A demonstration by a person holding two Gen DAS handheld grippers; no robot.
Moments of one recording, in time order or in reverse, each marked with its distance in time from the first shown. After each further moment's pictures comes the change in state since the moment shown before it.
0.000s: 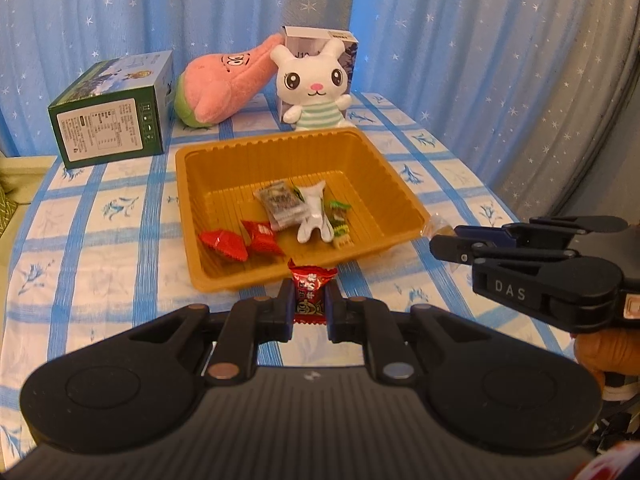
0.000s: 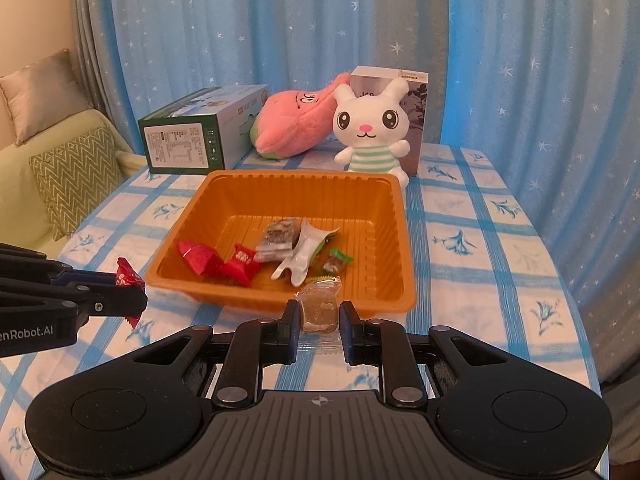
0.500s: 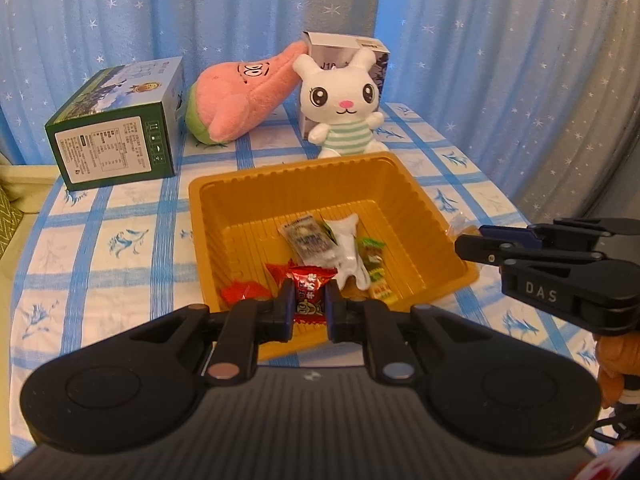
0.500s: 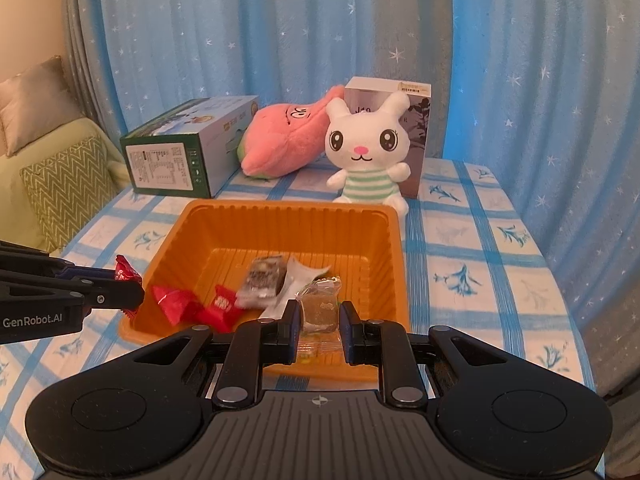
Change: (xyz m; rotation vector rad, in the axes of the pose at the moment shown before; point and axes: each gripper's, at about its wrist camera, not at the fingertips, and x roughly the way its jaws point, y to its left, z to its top) left arm 0.042 0.026 0.048 -0.011 0.006 0.037; right arm 0.039 -0.017 0.045 0.003 -0.007 0.002
